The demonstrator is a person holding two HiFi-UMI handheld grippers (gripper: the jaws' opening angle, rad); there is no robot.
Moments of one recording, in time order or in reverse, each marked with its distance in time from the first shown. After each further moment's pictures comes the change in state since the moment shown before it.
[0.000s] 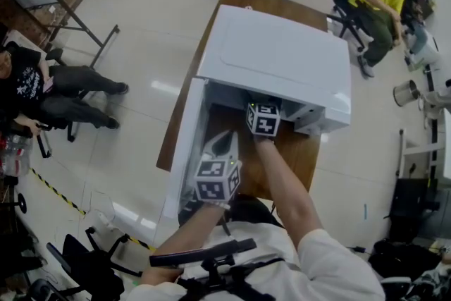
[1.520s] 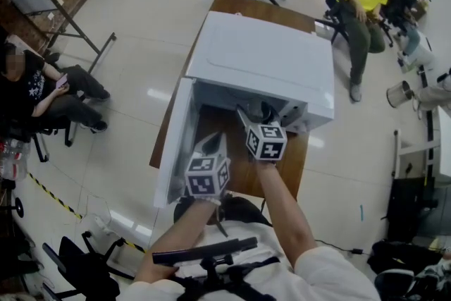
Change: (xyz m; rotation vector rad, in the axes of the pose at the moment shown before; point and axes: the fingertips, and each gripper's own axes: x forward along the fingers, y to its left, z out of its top) left arm -0.008 -0.011 -0.015 0.012 0.018 0.039; right arm -0.115 0.011 0.023 0.054 -0.069 0.130
